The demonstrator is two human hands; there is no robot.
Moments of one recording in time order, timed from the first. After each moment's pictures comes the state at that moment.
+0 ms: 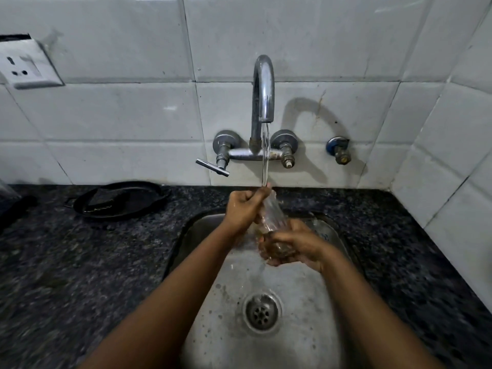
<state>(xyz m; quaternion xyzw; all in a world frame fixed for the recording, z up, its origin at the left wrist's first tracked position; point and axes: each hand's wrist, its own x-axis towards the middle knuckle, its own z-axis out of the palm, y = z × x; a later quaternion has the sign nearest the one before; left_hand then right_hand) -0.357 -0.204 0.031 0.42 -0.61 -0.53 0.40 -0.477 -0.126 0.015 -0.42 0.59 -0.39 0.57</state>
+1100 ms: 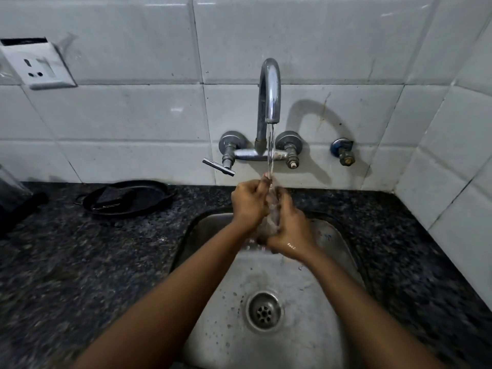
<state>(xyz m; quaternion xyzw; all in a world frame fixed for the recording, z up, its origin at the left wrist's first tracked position) -0.368 -0.201 0.042 0.46 -0.61 -0.44 0.48 -0.451 -0.138 0.022 -0.59 0.69 -0.34 0.23</state>
